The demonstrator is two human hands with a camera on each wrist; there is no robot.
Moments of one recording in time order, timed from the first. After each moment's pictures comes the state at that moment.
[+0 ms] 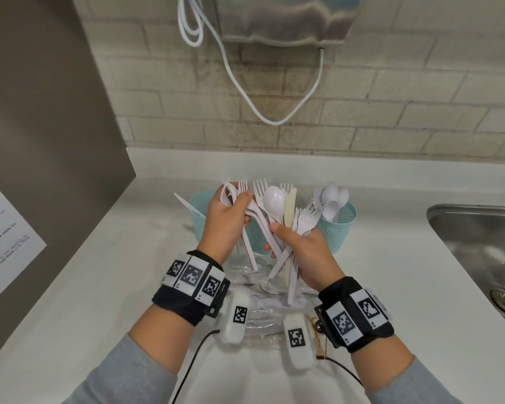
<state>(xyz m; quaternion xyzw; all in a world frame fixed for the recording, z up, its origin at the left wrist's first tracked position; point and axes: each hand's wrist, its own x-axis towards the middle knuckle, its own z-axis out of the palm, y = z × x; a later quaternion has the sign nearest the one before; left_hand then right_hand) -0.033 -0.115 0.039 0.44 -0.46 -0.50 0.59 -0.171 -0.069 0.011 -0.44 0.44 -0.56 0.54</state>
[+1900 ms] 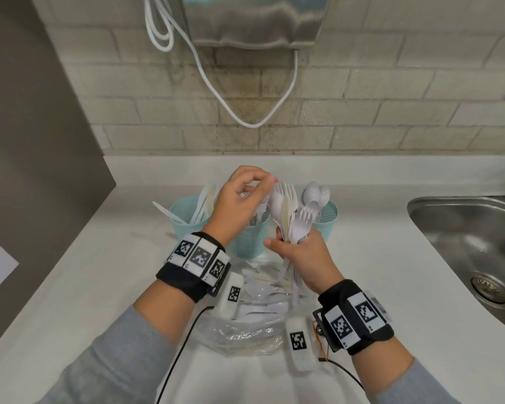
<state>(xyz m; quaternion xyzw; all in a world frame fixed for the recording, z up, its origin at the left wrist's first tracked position) -0.068 -0.133 0.059 0.34 -0.69 -0.37 0.52 -0.202 -0.067 0.003 -0.52 0.49 -0.56 0.43</state>
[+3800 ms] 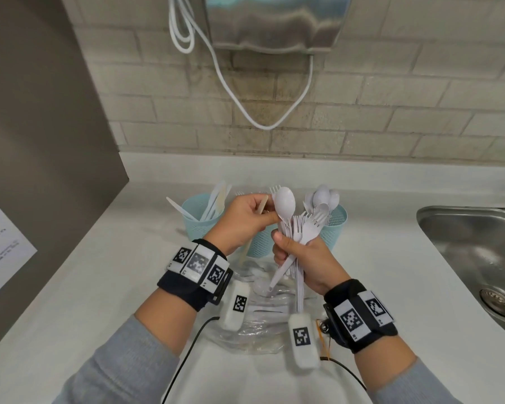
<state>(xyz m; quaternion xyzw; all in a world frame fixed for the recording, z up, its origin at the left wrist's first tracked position) -0.055 -0.115 0.054 0.40 -0.64 -0.52 0.41 -0.195 -0.067 0.004 -0.46 0.34 -0.55 0.61</state>
